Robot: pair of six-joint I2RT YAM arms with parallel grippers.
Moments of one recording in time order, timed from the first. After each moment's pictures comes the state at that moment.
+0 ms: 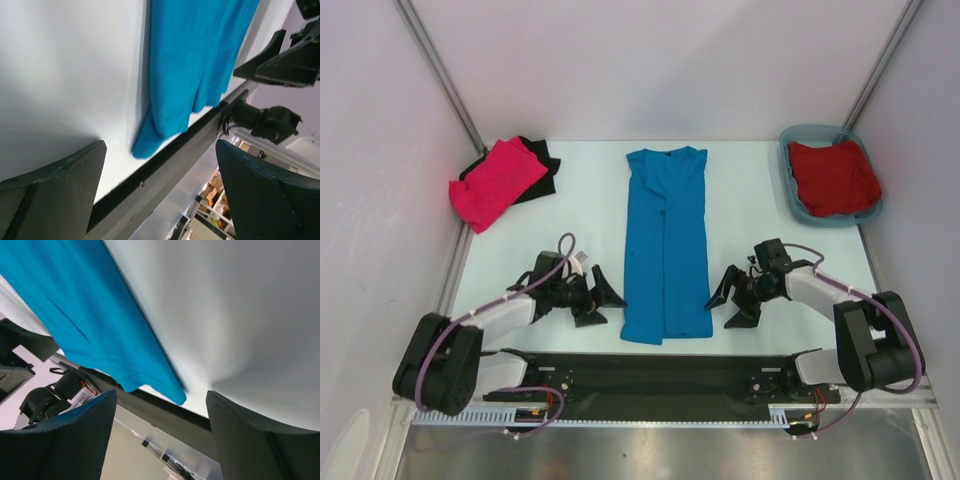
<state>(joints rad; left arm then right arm) -0.31 1.18 0.33 -0.08 0.71 -0.81 0.24 1.33 0.56 -0.51 -0.60 0.76</state>
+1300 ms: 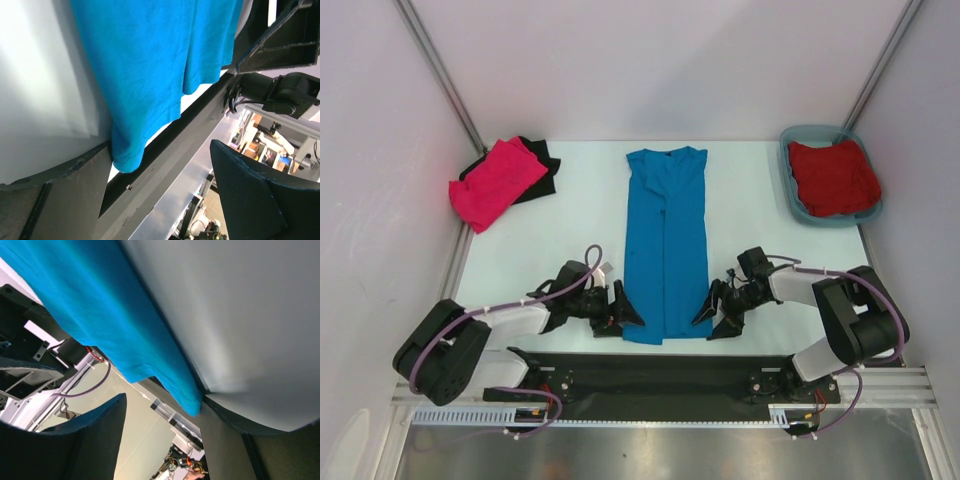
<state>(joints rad) -0.57 1.27 0.31 0.11 0.65 -0.92 0.34 1.50 0.51 -0.36 -0.79 0.80</state>
